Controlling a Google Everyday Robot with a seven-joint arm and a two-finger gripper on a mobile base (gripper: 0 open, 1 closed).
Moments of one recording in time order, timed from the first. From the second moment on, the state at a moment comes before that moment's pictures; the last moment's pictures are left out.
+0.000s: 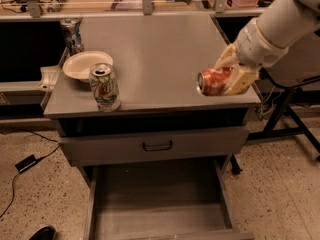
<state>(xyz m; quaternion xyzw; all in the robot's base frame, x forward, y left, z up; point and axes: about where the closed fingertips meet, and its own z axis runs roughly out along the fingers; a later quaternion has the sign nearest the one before) 0.563 -0.181 0.905 -0.74 0.63 0.00 0.24</state>
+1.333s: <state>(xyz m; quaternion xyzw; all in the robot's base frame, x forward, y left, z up) 0.659 -0.156 0.932 -0.54 0.78 0.06 0.30</state>
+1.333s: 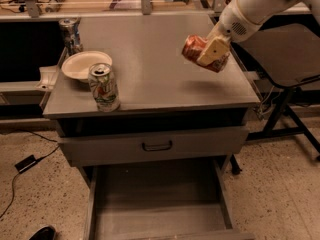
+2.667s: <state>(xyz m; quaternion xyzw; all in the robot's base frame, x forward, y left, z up) 0.652 -0.158 0.876 -0.52 0.79 0.07 0.31</state>
